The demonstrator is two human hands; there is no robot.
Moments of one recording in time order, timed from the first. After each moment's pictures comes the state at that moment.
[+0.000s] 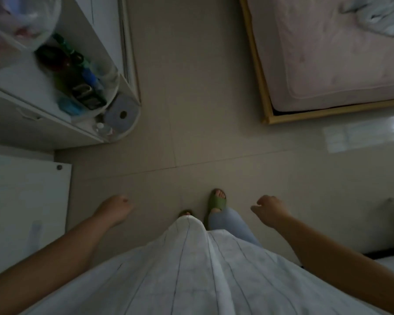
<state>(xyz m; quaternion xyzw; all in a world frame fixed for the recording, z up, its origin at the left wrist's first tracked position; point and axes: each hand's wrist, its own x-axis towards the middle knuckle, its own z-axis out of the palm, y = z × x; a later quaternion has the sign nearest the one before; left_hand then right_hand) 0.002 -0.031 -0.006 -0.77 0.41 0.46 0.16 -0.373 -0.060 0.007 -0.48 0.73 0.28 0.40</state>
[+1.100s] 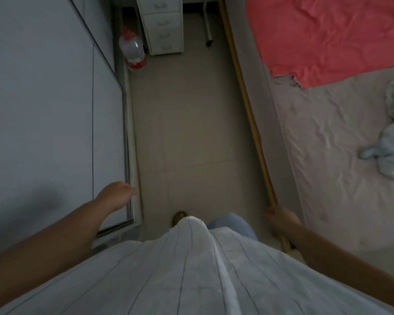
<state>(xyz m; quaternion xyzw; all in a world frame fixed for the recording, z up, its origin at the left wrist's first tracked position) 0.095 -0.763 0.049 -0.79 0.37 0.49 0.05 -0.276 -0.747 0.066 -0.43 0.76 0.23 0.43</state>
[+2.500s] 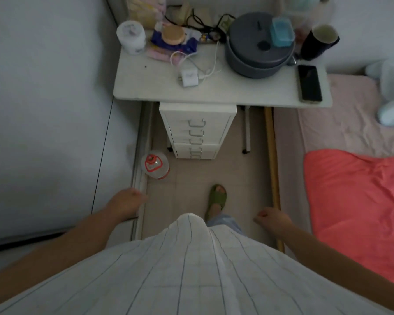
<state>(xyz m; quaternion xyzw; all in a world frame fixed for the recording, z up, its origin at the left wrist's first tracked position) 0.291 -1.575 0.046 -0.82 0.33 0.47 -0.01 -0.051 -1.637 0.044 -0.56 0.67 0.25 0.42</state>
